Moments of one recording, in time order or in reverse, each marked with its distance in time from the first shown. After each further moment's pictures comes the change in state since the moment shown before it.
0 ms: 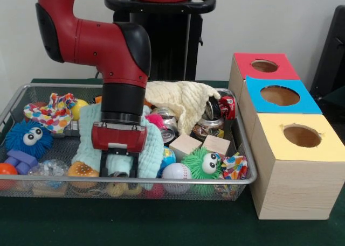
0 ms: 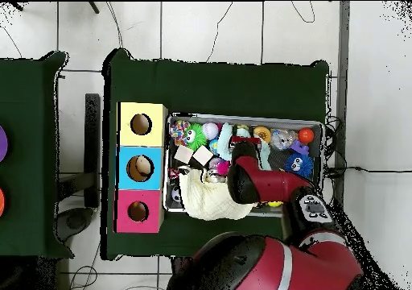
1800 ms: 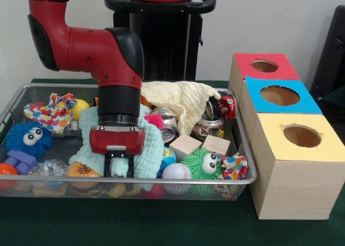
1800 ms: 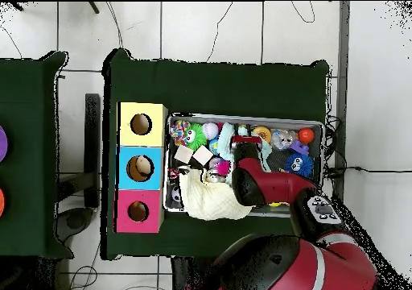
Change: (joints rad) arm -0.082 0.016 0.080 0.000 -0.088 -0.062 0.000
